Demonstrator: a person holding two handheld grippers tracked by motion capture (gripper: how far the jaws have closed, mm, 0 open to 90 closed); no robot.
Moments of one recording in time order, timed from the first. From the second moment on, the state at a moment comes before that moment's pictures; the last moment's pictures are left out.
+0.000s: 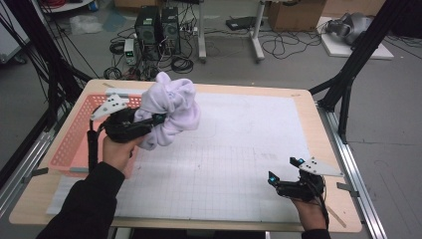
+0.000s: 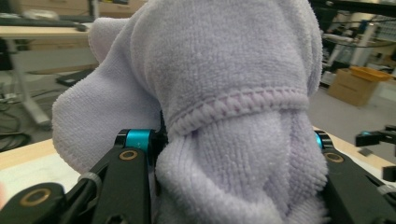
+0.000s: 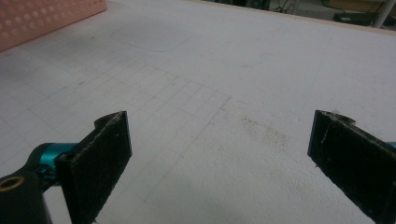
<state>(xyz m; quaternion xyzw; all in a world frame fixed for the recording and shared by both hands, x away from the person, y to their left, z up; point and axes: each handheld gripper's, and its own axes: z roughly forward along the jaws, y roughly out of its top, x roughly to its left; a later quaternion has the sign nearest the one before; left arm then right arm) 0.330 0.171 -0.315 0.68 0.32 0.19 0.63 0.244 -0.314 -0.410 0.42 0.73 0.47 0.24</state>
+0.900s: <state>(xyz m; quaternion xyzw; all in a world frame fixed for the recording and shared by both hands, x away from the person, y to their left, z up) 0.354 0.035 -0.430 0.75 0.34 0.11 0.55 0.245 -0.317 -0.412 0.43 0.74 0.47 0.24</state>
